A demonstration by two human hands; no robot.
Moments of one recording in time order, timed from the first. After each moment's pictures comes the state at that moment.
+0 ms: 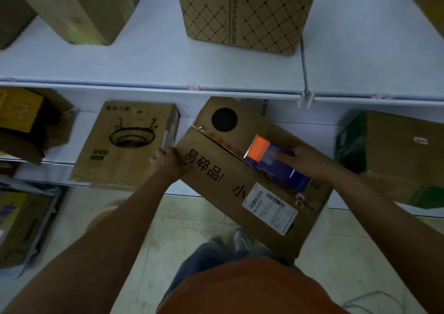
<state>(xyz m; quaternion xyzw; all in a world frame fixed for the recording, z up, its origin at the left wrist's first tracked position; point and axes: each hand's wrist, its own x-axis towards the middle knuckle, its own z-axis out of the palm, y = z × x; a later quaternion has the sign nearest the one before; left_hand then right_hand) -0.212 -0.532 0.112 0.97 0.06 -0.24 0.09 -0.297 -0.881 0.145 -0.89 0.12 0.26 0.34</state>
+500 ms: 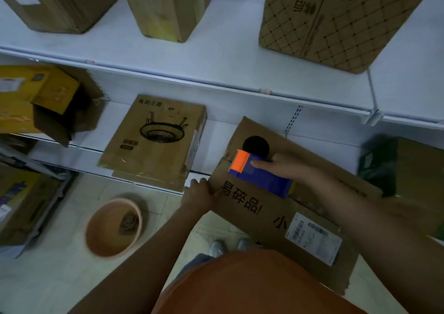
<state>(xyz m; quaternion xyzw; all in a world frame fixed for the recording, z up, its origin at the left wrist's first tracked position) -0.284 -0.495 0.082 0.94 0.03 -0.29 0.18 -0.249 -0.746 0.161 -0.87 0.11 0.35 0.33</state>
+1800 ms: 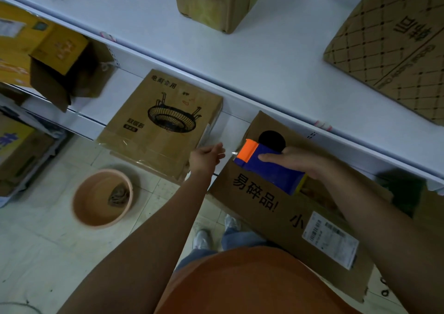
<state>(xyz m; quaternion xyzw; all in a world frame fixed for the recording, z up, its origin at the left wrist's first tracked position) -0.189 -0.506 0.070 0.62 0.32 -0.10 0.71 -0.161 -0.728 0.168 -0.84 0.12 0.43 0.30</state>
